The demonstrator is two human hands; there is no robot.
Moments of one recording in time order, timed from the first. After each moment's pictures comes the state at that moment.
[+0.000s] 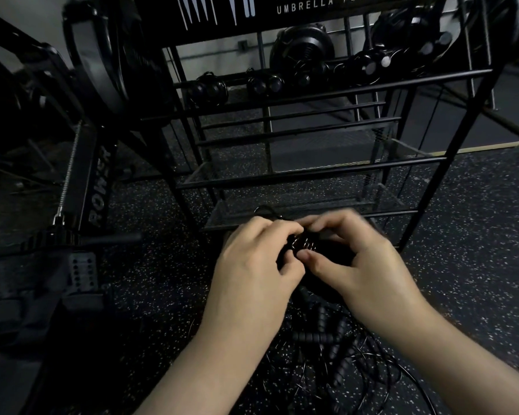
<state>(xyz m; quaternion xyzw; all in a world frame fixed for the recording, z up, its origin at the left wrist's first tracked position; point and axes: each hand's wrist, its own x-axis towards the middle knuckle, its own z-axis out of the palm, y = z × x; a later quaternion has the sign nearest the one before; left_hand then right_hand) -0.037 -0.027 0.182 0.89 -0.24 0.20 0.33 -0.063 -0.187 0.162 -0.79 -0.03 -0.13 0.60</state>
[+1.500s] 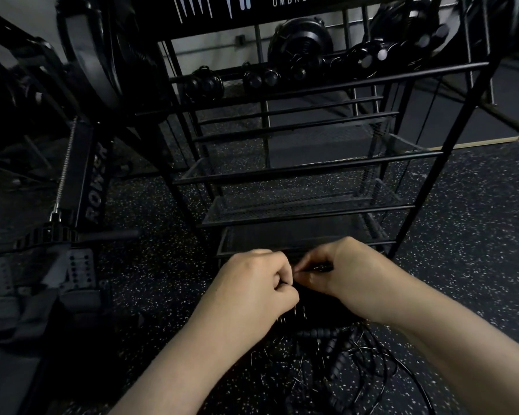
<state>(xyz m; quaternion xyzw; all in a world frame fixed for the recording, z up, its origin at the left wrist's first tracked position) -0.034 -0.018 0.171 0.93 -0.24 -0.03 0.29 -0.054 -0.194 0.173 -0.88 0.02 0.14 0.46</state>
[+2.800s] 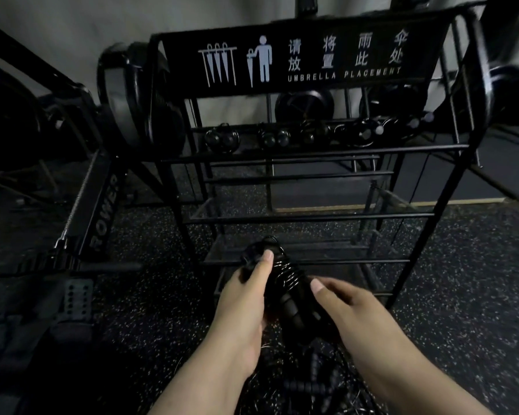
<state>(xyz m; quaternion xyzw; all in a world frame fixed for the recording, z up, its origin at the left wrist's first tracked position) -0.011 -0.035 0.182 0.62 0.13 -0.17 0.76 -0.057 -0.183 0.163 -0.71 0.14 0.02 0.69</state>
